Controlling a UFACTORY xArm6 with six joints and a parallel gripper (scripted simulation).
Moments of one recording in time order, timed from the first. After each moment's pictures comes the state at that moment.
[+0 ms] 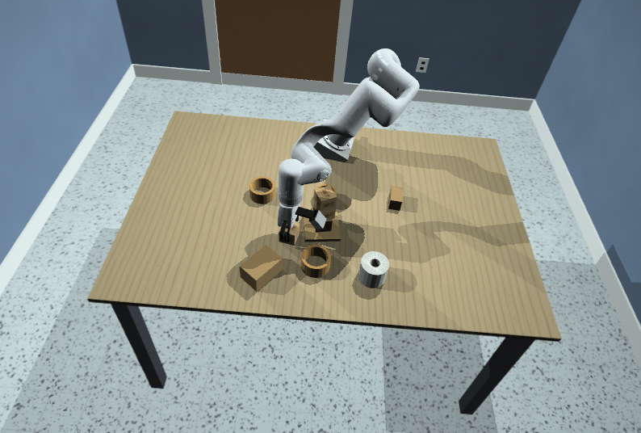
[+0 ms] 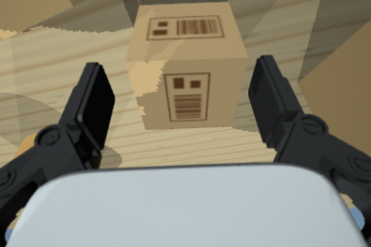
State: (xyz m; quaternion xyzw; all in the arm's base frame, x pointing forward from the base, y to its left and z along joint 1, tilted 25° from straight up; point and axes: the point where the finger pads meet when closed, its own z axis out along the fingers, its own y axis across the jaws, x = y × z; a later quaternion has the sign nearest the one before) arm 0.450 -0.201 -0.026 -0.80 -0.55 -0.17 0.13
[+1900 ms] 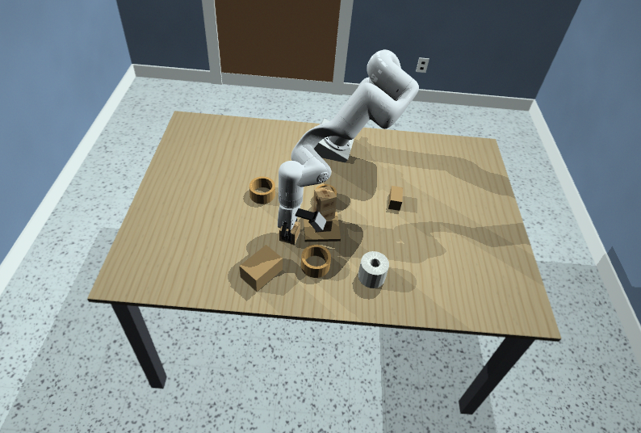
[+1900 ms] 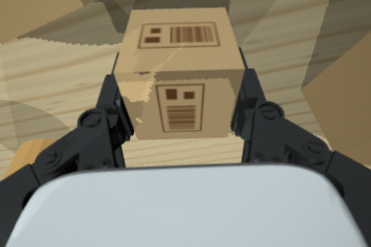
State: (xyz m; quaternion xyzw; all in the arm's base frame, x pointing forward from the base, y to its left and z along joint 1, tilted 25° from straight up) arm 0.450 -0.198 -0.033 -0.80 -0.55 -0.17 0.13
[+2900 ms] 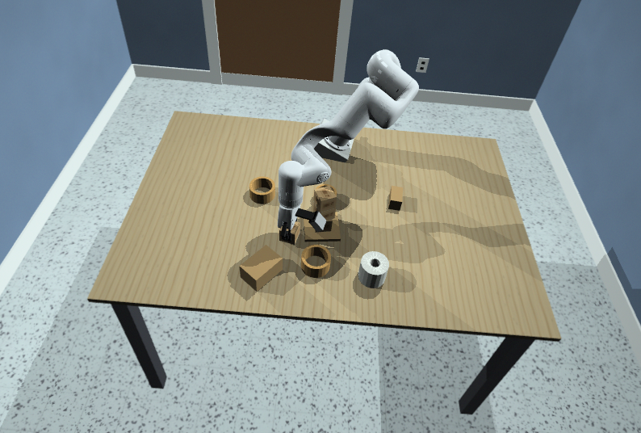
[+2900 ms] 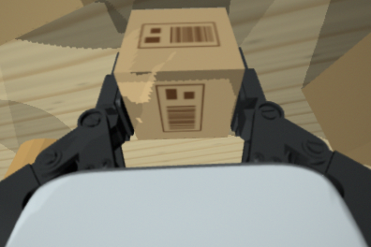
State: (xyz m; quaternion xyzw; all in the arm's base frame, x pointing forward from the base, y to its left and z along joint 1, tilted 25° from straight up) arm 0.450 -0.197 -0.033 -0.80 -0.55 -0.17 0.13
